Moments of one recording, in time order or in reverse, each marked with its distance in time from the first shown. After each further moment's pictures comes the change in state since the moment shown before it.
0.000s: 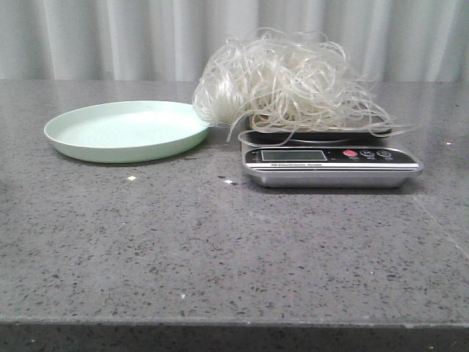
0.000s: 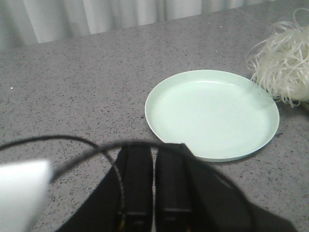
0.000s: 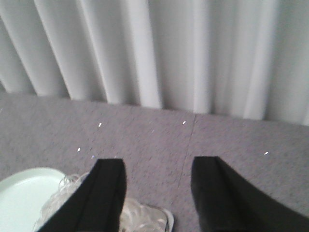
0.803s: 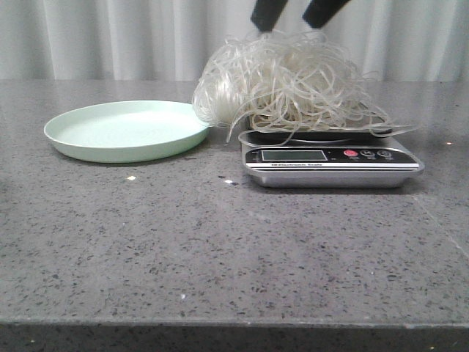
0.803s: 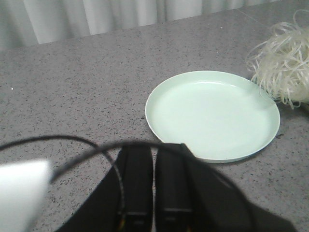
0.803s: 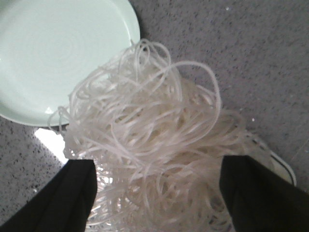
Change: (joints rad) left arm 0.000 0.000 0.000 0.000 -0.004 0.000; right arm 0.216 0.608 -0.340 -0.004 0.421 -0.233
